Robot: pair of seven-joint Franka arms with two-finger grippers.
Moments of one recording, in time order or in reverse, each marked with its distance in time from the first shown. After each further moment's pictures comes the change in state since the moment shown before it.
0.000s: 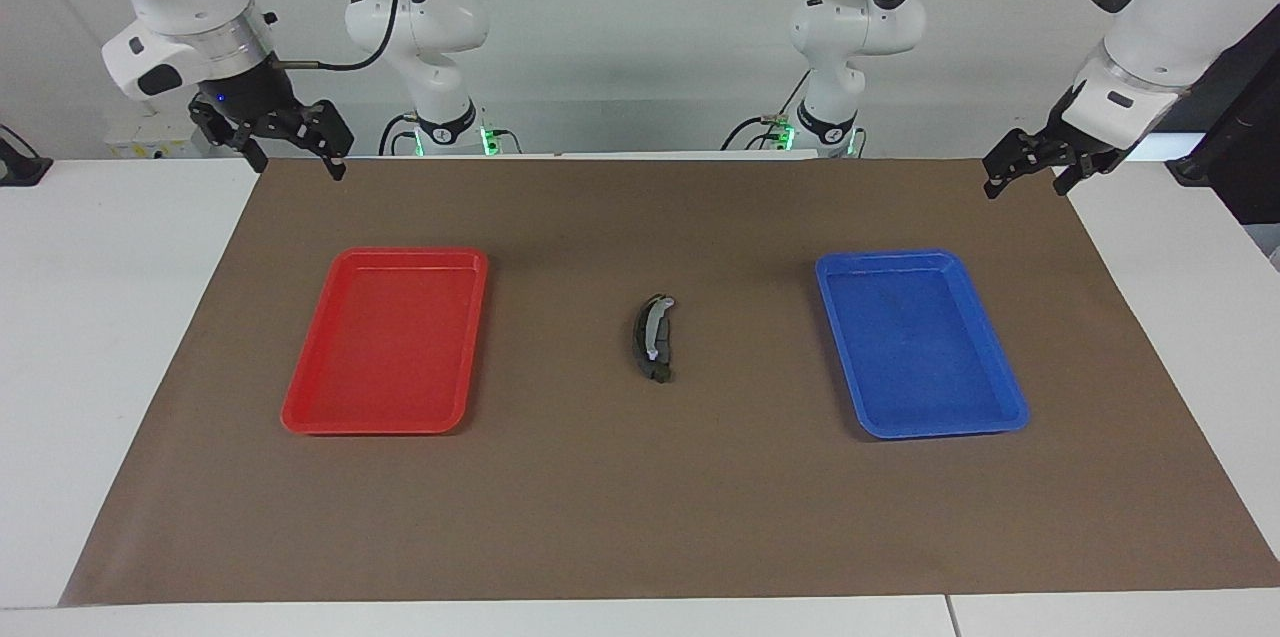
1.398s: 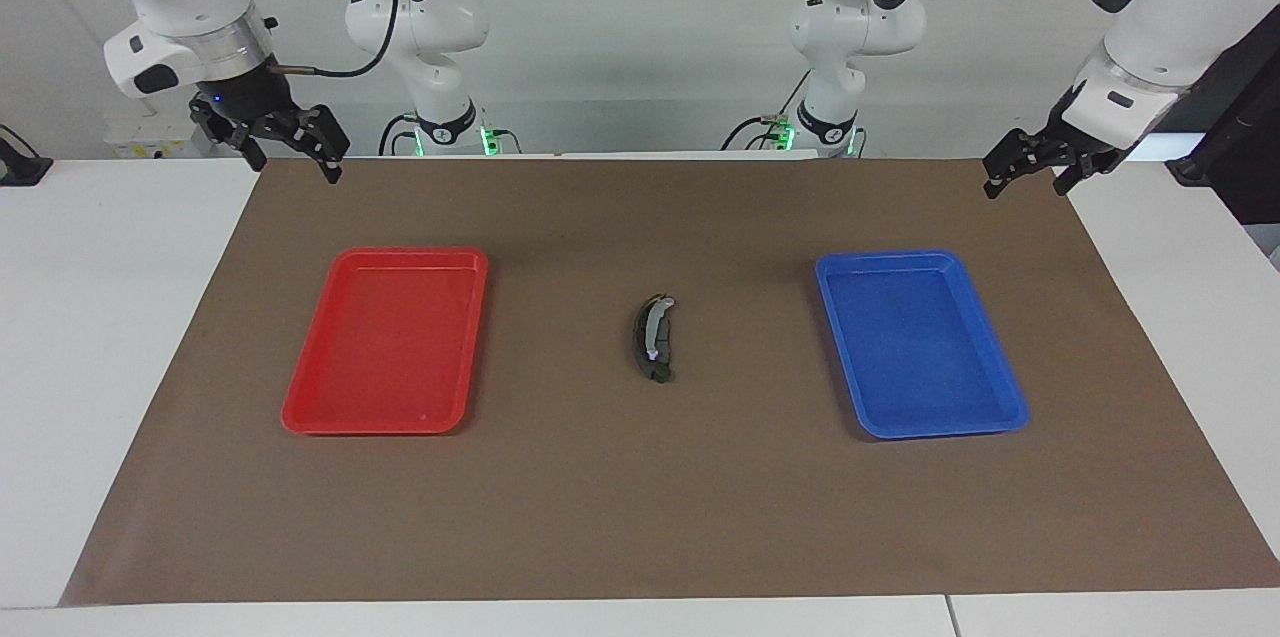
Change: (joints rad) left arm 0.000 0.000 0.000 0.000 0.000 0.000 0.000; right arm 0.000 -0.025 -0.010 -0.047 -0.002 0.017 0.062
